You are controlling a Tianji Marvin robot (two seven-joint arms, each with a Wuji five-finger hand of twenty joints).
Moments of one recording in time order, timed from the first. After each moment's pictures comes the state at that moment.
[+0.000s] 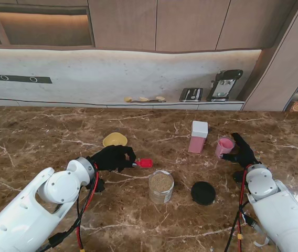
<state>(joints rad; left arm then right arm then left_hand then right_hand) 1.43 -1.08 -1.09 -1.61 0.36 -0.01 -0.26 -1.20 -1.17 1.37 -0.70 -0.21 -0.29 -0.11 1.16 -0.21 -0.01 -0.11 0.63 -0.01 0.94 0.84 1.18 0.09 0.91 0.95 1.21 0.25 1.50 0.96 0.71 0.44 1.39 0.87 0.33 -1.10 1.20 -0.19 0.15 0.14 0.09 0.73 0.19 0.05 0.22 0.34 0.22 -0.09 0.11 0.25 -0.02 -0.22 0.31 0.34</state>
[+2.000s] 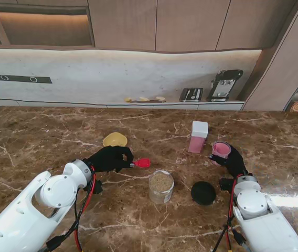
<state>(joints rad) 1.48 -1.08 -1.13 -1.64 0.38 -0.04 -0.24 -1.47 -1.22 1.42 -1.10 -0.05 -0.22 -0.18 1.12 -0.22 0.06 -0.11 0.63 -0.01 0.93 0.86 1.18 0.09 0.91 0.96 1.21 0.25 1.50 0.96 0.70 0.44 1.39 0.87 0.47 -0.81 0.91 -0.24 0.59 -0.25 0.64 0.74 0.38 -0.04 0.24 0.35 0.23 -0.07 0.16 0.28 0.04 -0.04 0.40 0.56</state>
